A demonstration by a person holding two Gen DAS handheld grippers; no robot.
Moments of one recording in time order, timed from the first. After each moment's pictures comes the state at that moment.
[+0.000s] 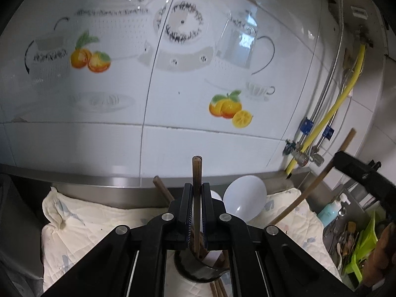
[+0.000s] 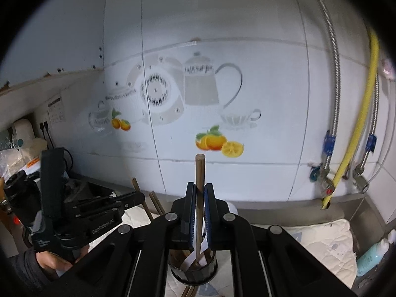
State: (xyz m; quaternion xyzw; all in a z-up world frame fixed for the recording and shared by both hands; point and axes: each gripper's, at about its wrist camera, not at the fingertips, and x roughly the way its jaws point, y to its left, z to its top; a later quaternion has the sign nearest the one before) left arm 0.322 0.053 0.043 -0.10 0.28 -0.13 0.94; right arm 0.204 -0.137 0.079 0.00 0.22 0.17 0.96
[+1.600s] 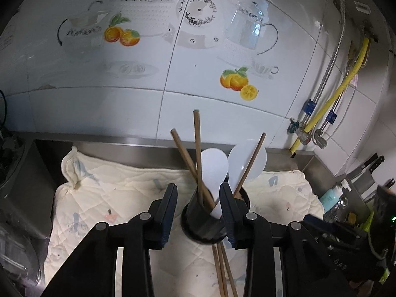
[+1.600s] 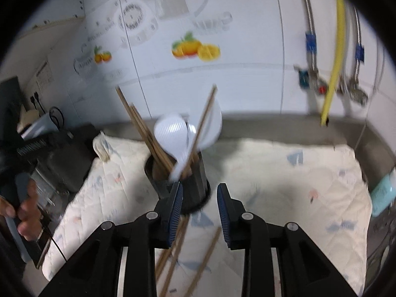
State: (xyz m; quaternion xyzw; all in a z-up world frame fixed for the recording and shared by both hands) left arm 0.251 0.061 0.029 -0.11 0.33 -0.10 0.93; right arm 0.166 -0.179 -0.028 0.03 0.36 0.15 0.92
